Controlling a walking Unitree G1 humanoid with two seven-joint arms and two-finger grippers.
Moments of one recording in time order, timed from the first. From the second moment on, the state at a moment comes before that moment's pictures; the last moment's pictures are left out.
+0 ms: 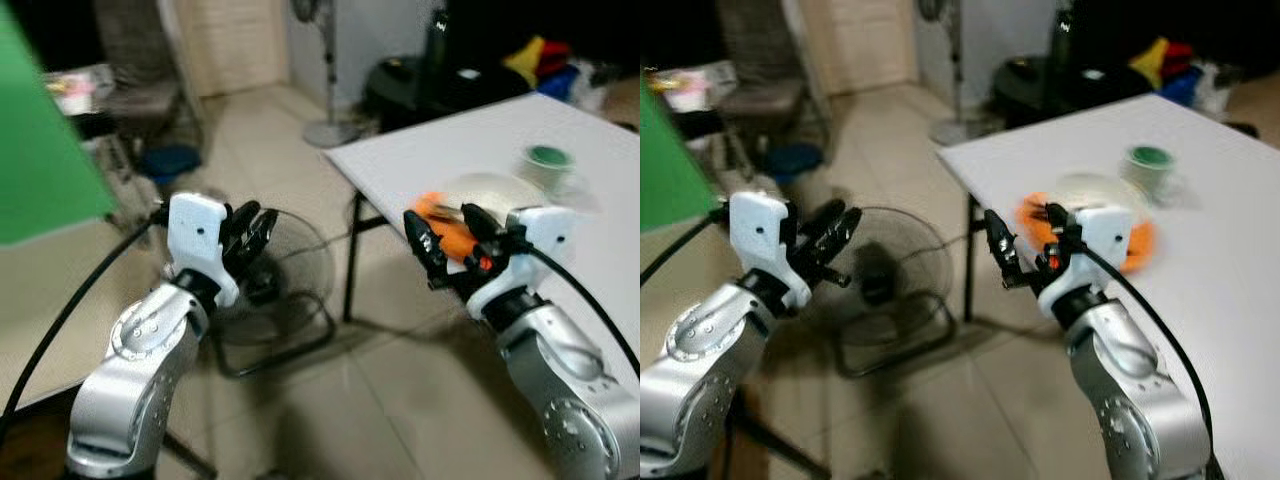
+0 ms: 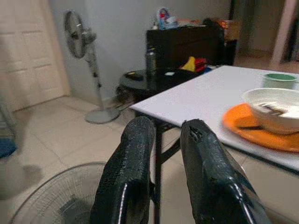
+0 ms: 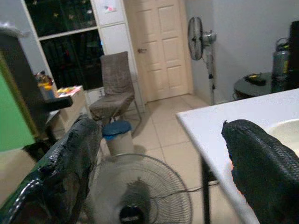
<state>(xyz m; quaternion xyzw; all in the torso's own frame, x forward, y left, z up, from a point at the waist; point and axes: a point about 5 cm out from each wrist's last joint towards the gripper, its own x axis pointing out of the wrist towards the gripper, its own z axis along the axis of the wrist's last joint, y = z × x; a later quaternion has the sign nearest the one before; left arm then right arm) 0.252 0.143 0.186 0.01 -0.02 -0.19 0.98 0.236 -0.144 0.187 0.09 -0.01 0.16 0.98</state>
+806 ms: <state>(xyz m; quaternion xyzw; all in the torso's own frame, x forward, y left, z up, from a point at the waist) 0.251 0.145 0.186 0.01 -0.02 -0.19 0.98 0.234 -0.138 0.184 0.08 0.00 0.19 0.98</state>
